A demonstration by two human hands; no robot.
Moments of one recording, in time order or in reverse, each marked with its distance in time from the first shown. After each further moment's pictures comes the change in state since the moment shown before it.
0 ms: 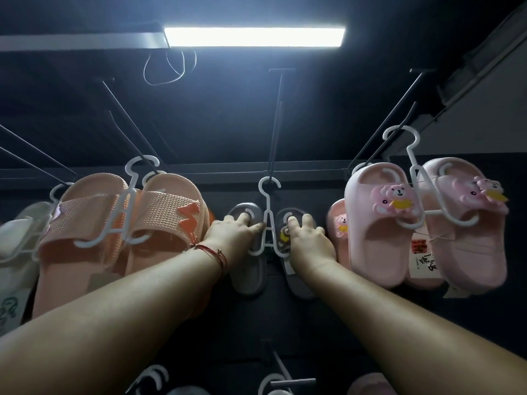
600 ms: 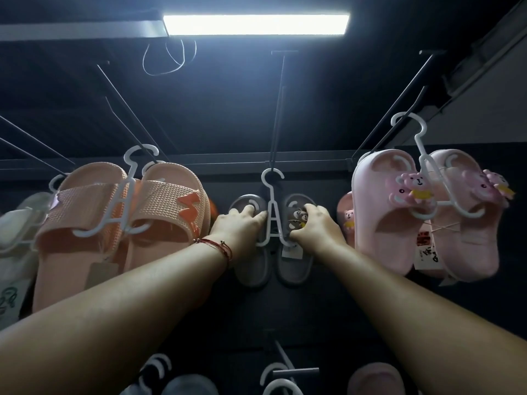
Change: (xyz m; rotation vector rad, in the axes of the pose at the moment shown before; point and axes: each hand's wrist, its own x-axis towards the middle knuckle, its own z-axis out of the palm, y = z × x) left_hand 0.003 0.011 0.006 -0.125 0.010 -0.031; right_hand 0.017 0.016 -0.001 0.525 0.027 0.182
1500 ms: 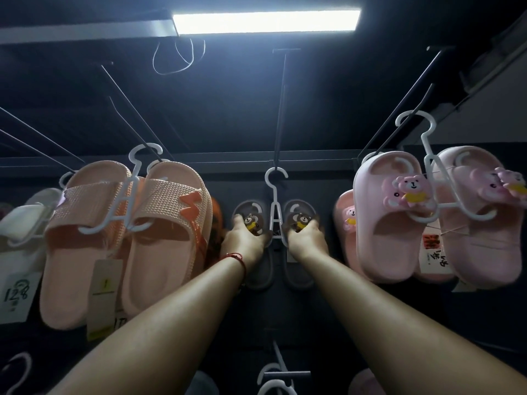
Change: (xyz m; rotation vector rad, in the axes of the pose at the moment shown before) left_hand 0.014 0.023 0.044 -0.976 0.124 -0.632; right_hand 0.002 -0.005 0.037 0.291 -0.032 0.285
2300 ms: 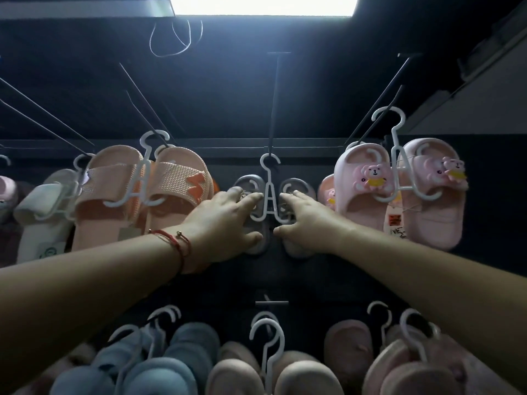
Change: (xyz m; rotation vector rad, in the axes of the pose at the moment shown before) left_hand -0.125 0.024 -0.115 0.776 -0.108 0.644; right_hand -0.109 -0.028 -0.100 -0.573 -0.310 -0.514
